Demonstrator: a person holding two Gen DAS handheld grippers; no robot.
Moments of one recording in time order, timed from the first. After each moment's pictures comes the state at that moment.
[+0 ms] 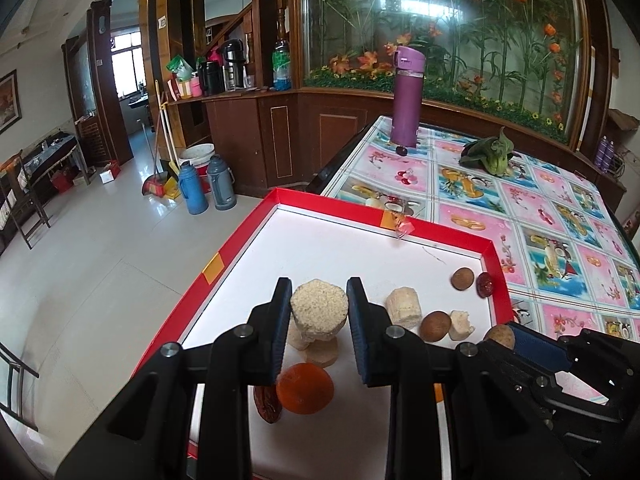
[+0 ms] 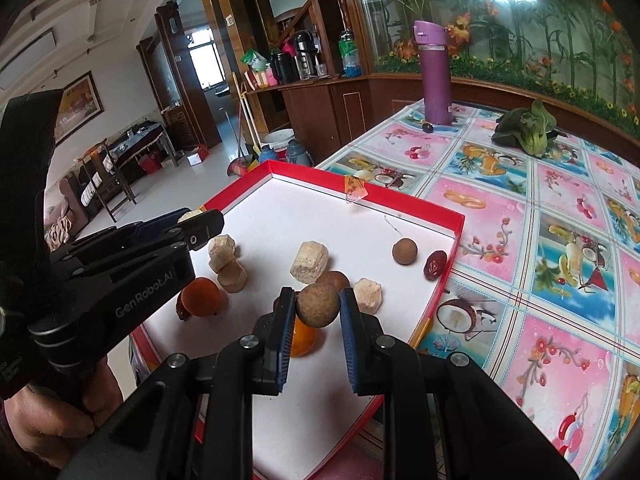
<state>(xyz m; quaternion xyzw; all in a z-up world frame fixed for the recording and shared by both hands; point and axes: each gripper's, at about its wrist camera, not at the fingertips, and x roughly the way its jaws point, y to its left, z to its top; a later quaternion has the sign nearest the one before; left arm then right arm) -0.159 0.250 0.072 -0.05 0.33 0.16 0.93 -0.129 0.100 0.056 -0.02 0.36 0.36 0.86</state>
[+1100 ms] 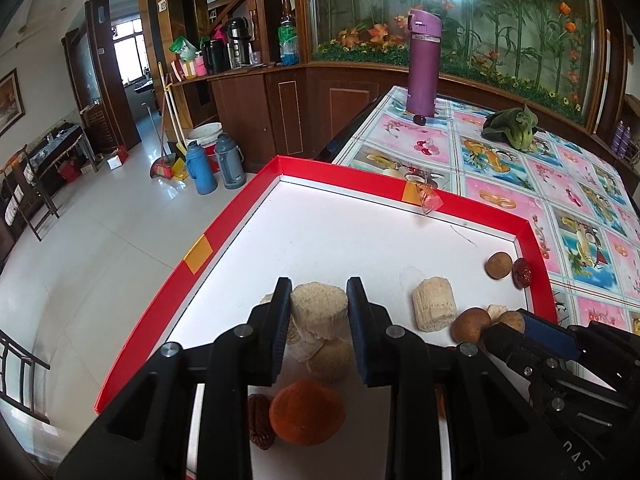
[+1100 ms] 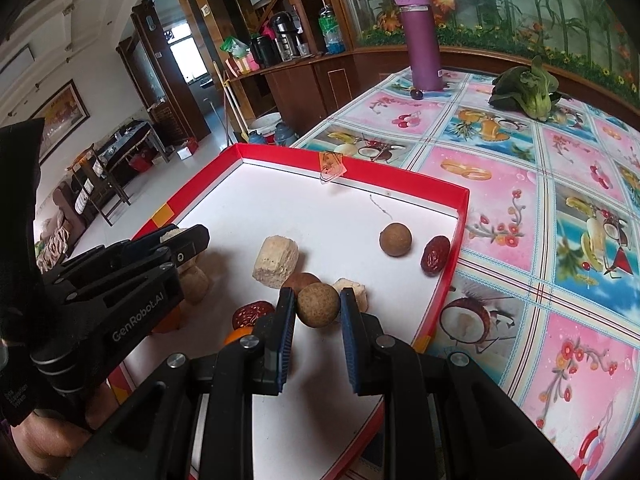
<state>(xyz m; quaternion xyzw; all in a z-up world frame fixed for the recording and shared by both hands) -0.131 0.259 0.044 -0.05 0.37 0.18 0.91 -0.097 0.107 0.032 0.00 0.40 0.34 0.85</state>
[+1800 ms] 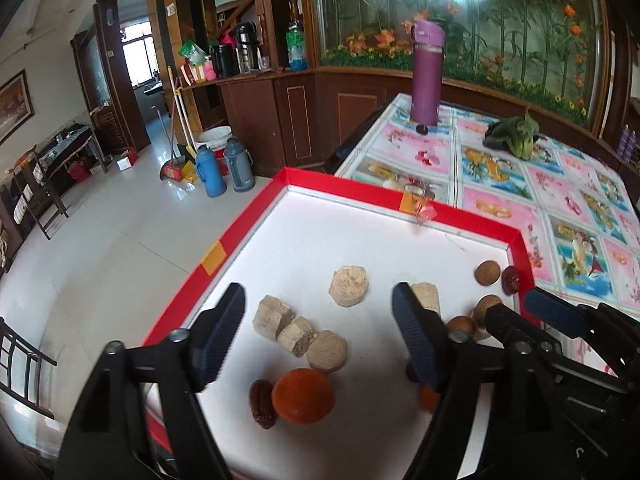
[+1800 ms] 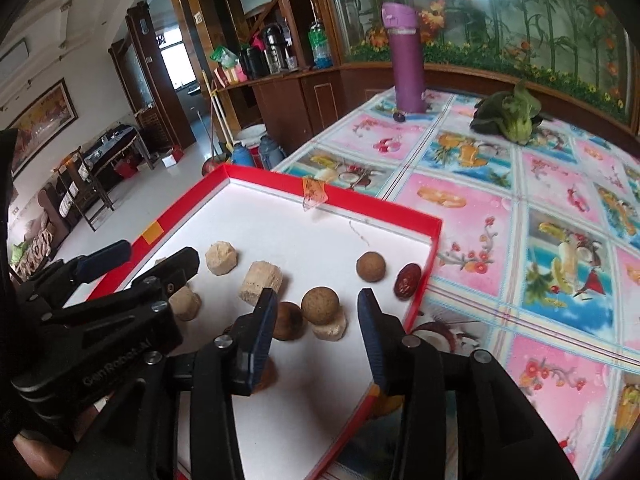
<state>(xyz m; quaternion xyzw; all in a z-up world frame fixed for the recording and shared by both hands) -0.144 0.250 0.067 -0.05 0.36 0.20 0.91 -0.101 0.099 0.052 -0.02 0.37 0.31 0.87</state>
